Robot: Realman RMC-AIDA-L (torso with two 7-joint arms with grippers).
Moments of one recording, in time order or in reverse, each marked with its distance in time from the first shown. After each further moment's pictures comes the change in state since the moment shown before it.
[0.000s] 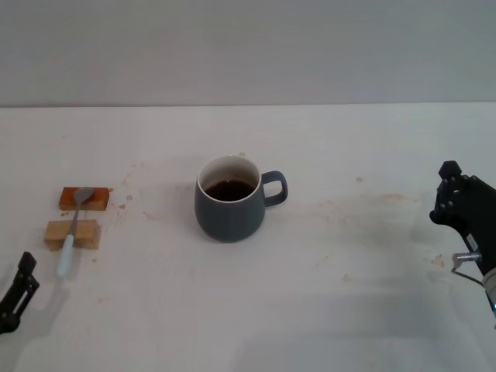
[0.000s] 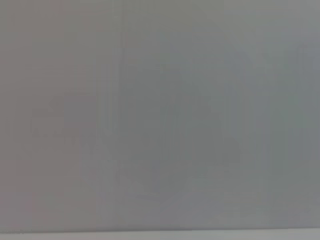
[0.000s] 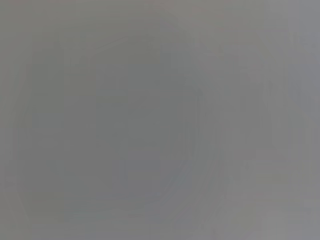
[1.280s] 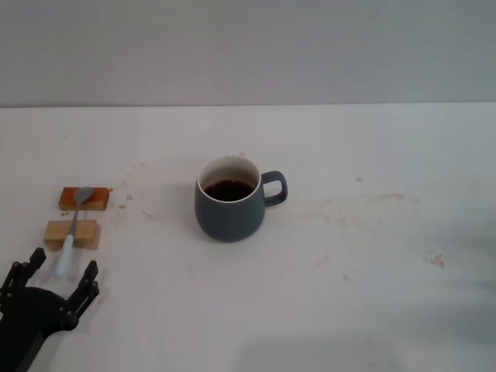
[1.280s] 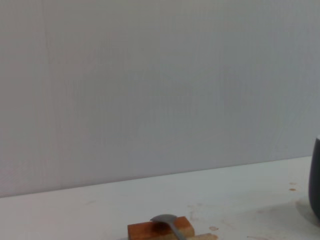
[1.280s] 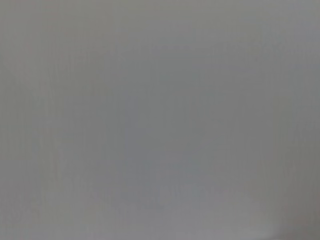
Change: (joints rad) left arm -0.057 -0.001 0.098 -0.083 -0.009 -0.245 0.117; right arm -0.026 -0.006 0.007 -0.128 0.310 -0.069 -0.003
